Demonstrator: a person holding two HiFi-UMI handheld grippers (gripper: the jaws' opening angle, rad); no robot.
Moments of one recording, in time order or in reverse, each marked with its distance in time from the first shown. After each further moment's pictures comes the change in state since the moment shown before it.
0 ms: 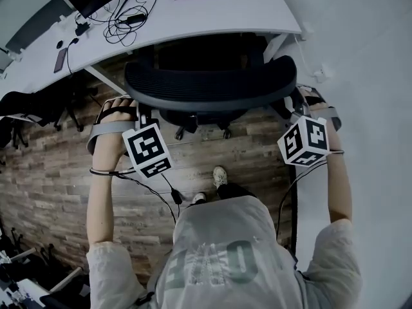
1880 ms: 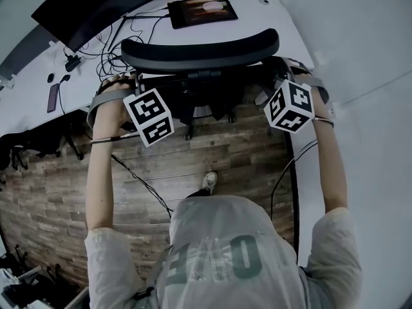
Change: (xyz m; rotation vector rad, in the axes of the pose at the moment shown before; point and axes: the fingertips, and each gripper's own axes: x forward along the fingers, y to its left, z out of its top) left arm 0.201 0.210 -0.022 -0.035 0.091 0.006; right arm 0.212 -0.213 0.000 0.039 0.038 -0.044
